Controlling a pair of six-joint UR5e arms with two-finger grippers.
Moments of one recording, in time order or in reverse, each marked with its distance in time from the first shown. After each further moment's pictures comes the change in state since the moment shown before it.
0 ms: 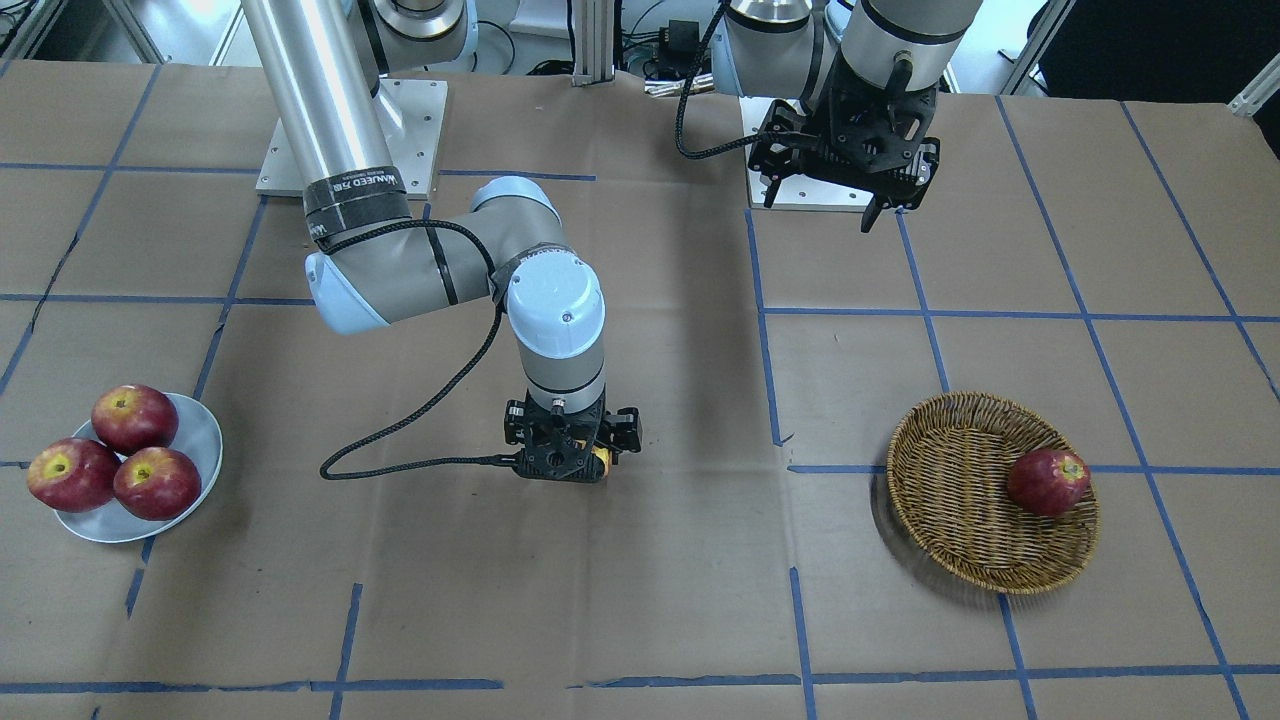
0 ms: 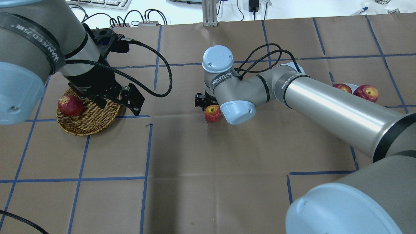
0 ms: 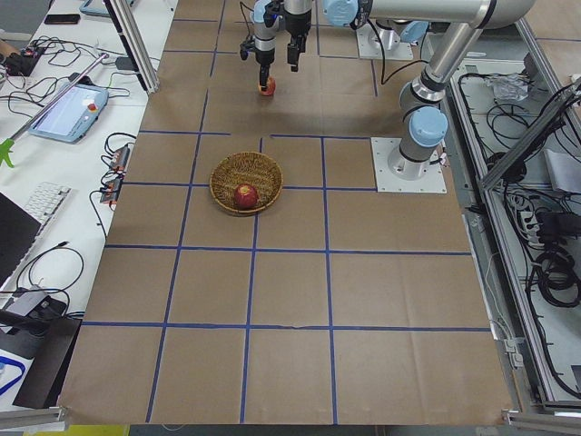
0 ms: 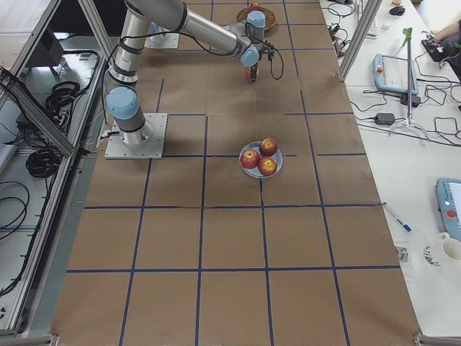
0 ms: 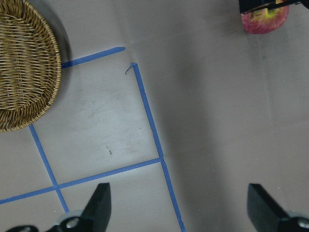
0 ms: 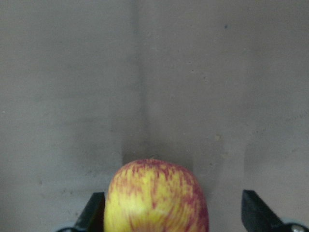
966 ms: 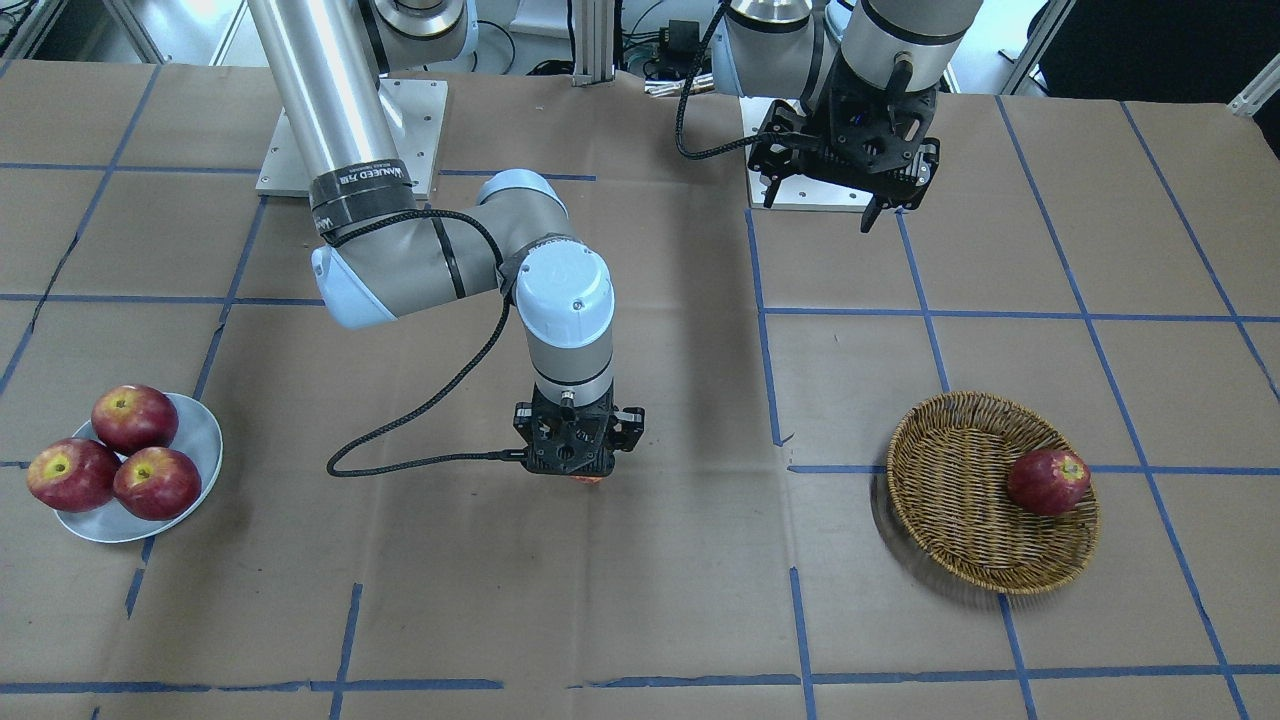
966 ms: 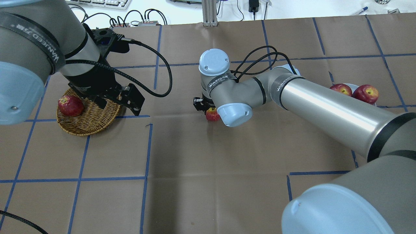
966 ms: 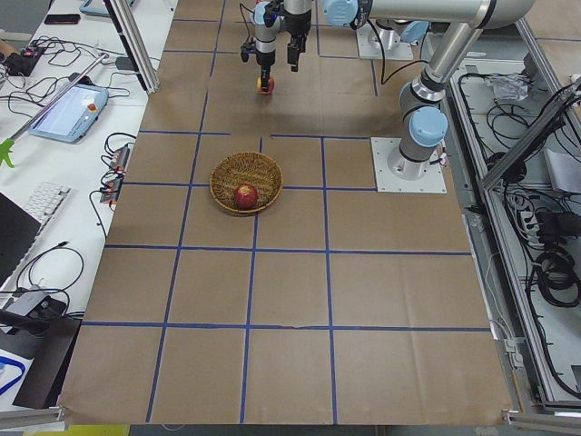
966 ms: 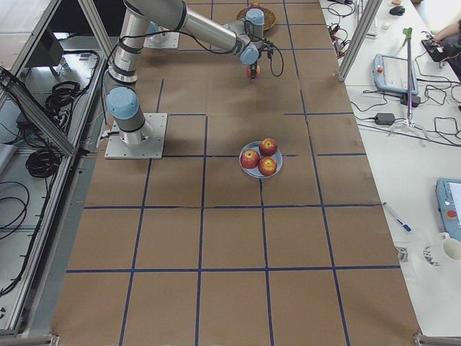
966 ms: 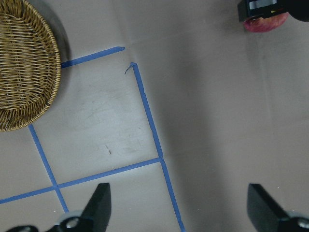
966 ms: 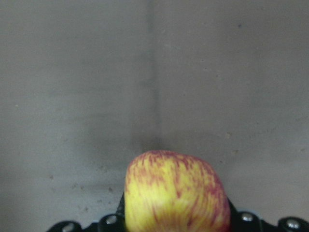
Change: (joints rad) left arm 0.000 0.000 0.000 -0.002 -0.001 -0.001; right arm 0.006 -0.033 -0.008 0.003 -0.010 -0.010
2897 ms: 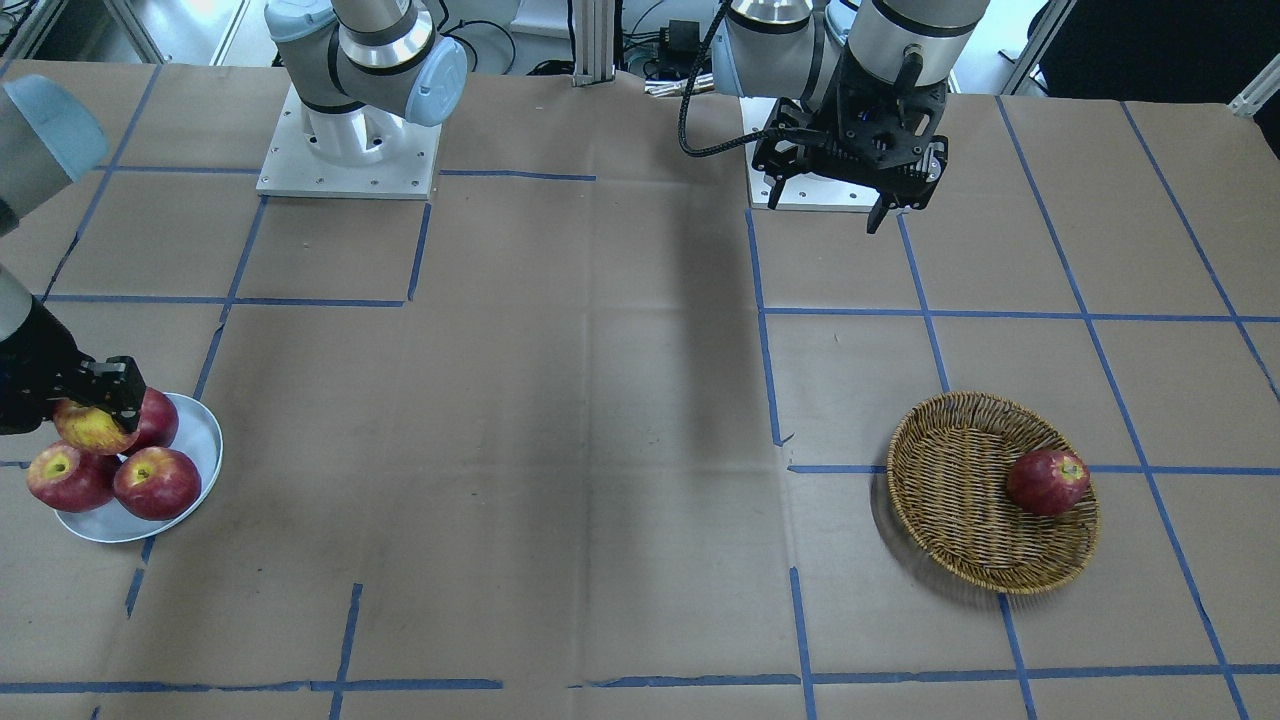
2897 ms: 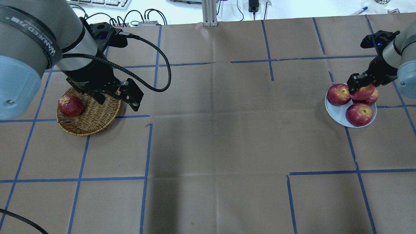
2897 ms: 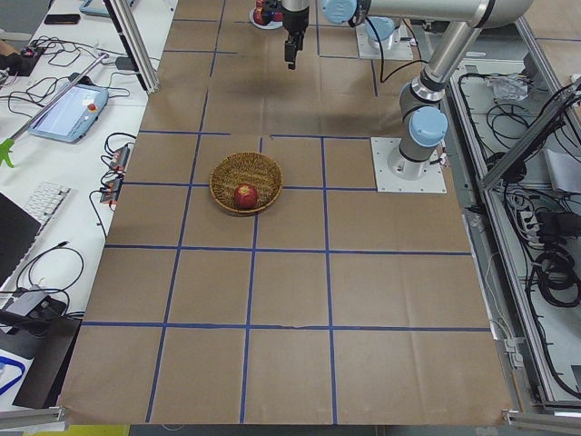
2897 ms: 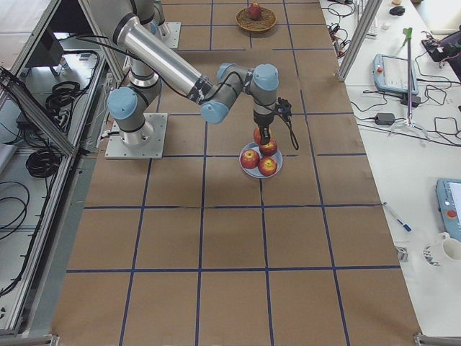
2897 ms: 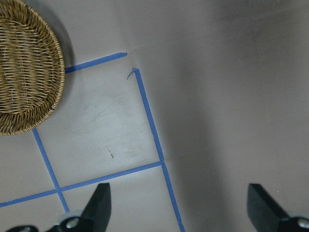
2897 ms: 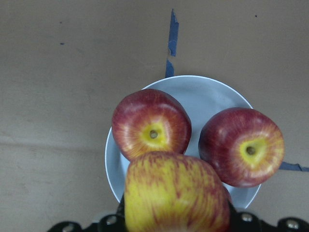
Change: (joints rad) left arm 0.003 -0.011 0.028 0.000 -0.001 0.000; right arm -0.845 -0.280 0.187 0.102 0.011 -1.025
